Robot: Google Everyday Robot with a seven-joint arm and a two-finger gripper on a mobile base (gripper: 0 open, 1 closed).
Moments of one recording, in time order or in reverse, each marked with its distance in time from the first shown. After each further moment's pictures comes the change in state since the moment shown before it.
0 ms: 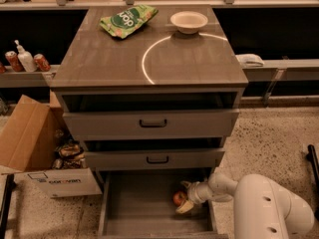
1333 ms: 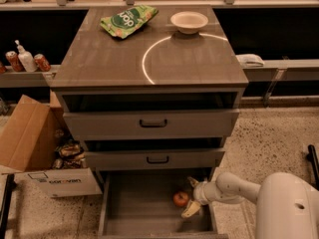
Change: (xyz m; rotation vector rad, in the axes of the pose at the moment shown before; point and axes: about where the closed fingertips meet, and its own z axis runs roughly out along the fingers) arm -0.024 0.018 -0.063 0.024 -0.021 -0.007
